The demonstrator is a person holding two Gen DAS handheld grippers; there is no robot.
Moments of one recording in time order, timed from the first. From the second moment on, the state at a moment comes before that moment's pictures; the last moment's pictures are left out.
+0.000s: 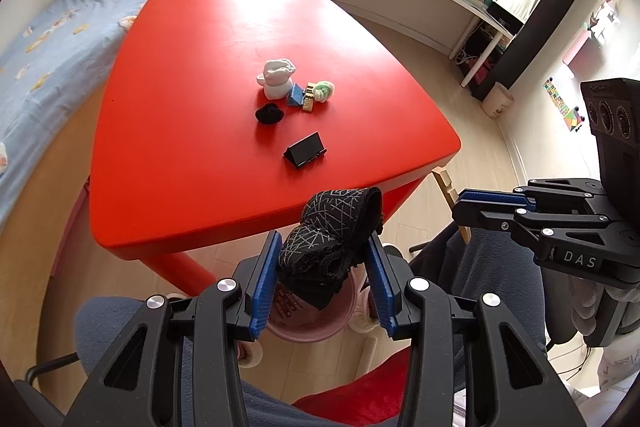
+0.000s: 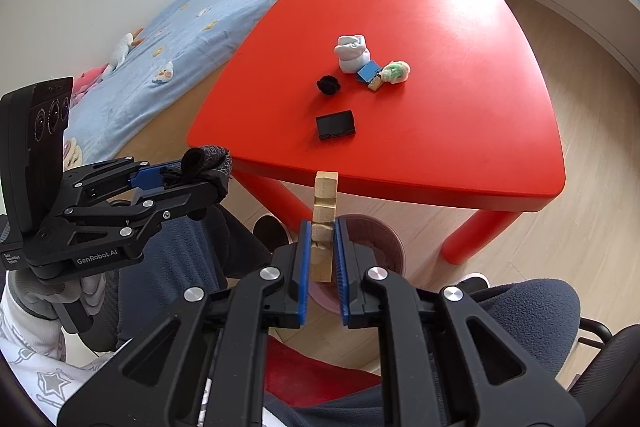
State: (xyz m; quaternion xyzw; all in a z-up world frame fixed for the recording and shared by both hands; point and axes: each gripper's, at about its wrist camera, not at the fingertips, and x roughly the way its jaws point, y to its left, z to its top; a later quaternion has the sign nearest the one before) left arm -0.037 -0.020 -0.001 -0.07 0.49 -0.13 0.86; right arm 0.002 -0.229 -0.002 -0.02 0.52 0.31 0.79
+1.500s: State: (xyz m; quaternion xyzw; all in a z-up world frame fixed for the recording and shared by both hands) left arm -0.032 0.001 -0.005 -0.09 0.49 -0.09 0.86; right arm 0.011 -0.243 -0.005 0.01 0.52 0.29 0.81
